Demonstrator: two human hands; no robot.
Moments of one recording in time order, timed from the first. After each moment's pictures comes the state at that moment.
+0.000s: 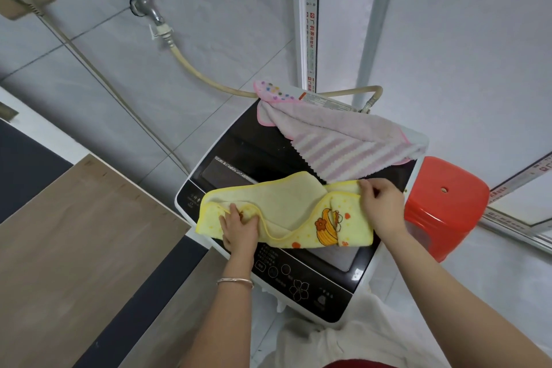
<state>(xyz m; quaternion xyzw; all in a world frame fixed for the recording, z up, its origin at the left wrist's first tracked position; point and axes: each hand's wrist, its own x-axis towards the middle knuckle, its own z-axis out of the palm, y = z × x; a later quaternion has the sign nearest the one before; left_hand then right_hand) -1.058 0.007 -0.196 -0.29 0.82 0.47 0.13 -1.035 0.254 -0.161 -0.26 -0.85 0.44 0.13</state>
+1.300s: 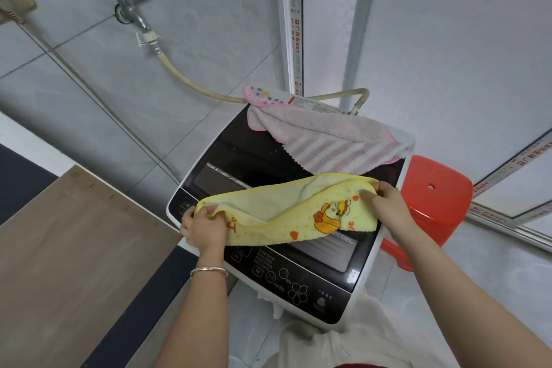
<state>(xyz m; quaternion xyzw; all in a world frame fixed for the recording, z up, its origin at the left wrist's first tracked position) -1.085 -0.034 -0.180 -0.30 0.87 0.39 0.00 -1.025 0.273 -0.154 -0.32 -0.78 0.54 -0.02</state>
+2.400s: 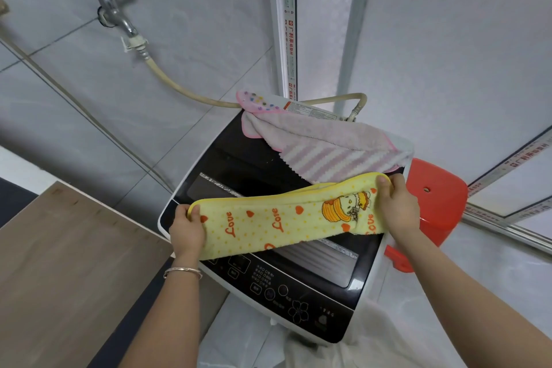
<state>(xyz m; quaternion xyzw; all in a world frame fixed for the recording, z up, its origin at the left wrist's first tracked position) -1.126 -0.067 -0.191 -0.23 0.89 0.39 0.01 -1.045 0.288 -0.160 -0.37 -0.85 0.37 0.07</state>
